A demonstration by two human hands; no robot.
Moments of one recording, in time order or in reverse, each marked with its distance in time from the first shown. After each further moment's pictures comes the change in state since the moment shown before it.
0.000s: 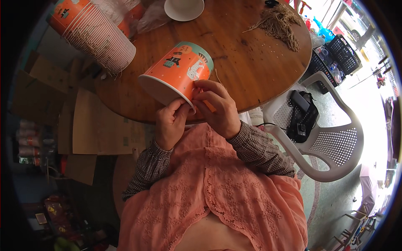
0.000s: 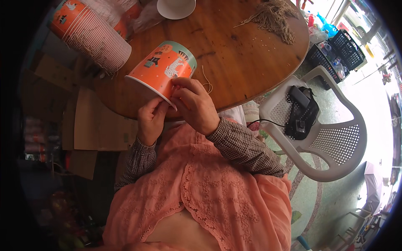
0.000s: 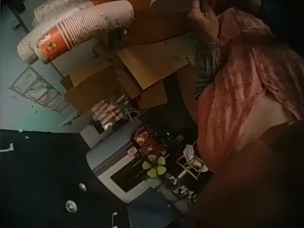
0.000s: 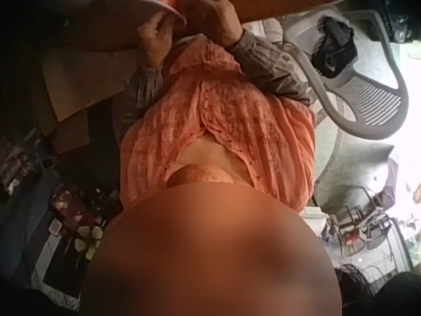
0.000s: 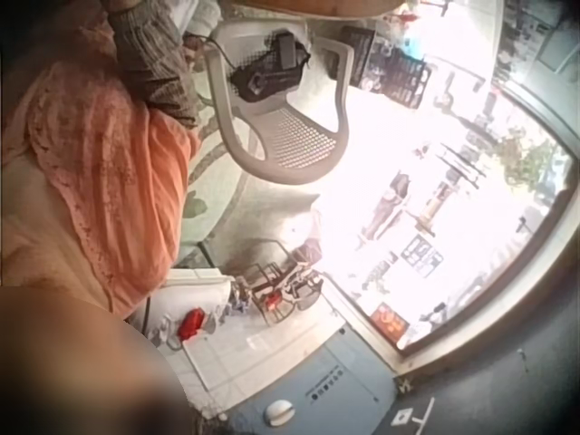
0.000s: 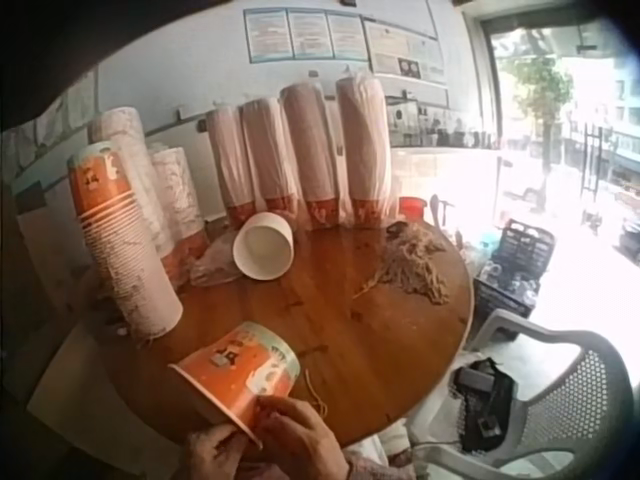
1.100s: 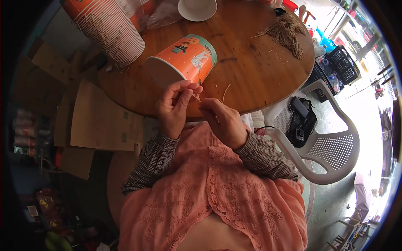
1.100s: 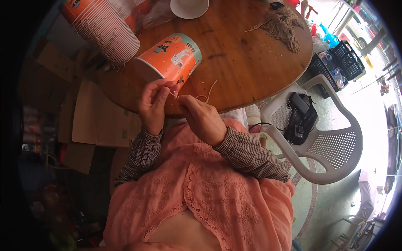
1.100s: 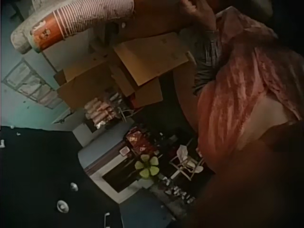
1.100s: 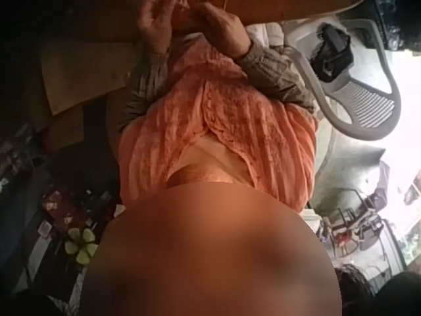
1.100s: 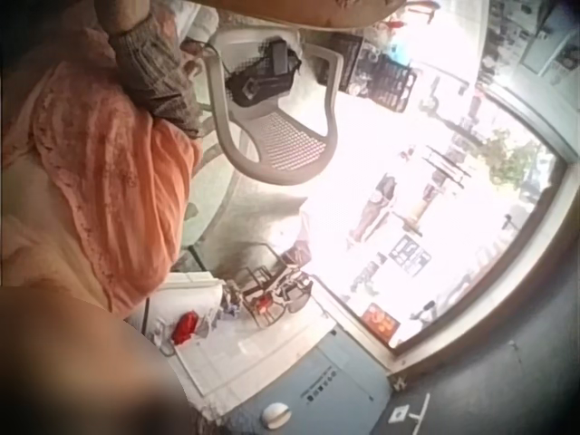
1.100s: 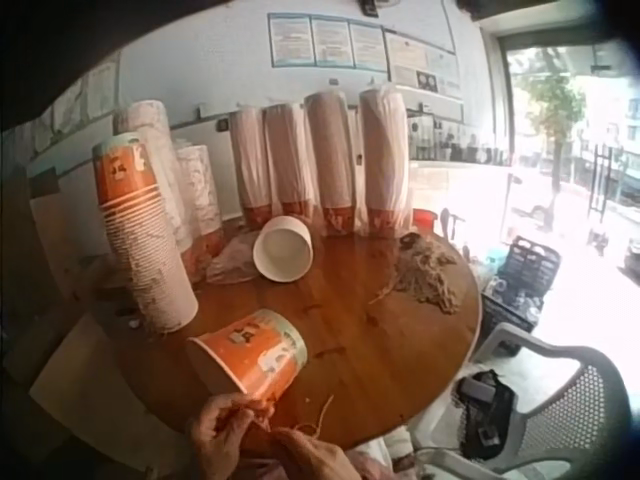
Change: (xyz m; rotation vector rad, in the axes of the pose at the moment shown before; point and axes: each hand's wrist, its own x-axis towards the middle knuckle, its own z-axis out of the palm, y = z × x) left_hand 0.008 -0.002 -0.009 -0.376 0.156 0.097; right_hand -0.019 -0.028 0.010 0.010 -0.193 0.119
